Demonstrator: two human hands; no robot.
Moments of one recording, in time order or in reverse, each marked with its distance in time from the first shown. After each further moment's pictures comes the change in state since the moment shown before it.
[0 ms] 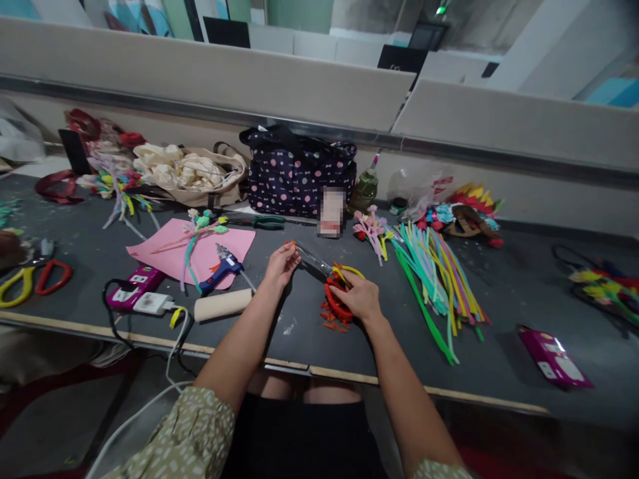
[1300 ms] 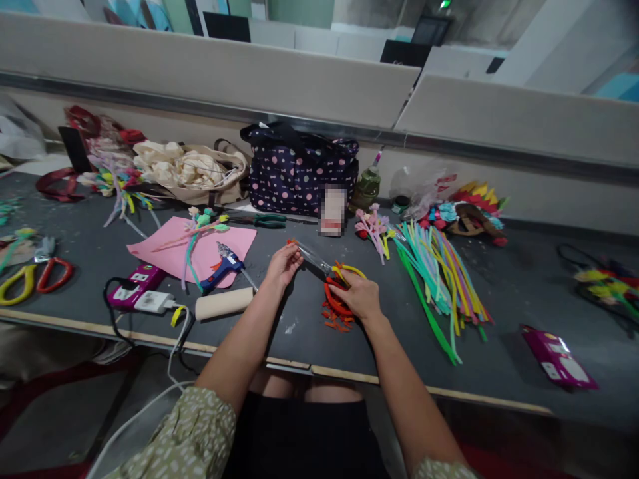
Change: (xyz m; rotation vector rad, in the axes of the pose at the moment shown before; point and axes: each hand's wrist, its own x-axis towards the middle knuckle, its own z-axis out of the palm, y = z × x) left_hand -0.004 0.002 0.005 -0.045 0.091 -0.067; right_hand 0.001 -0.001 0.004 -0.083 -0.010 -0.068
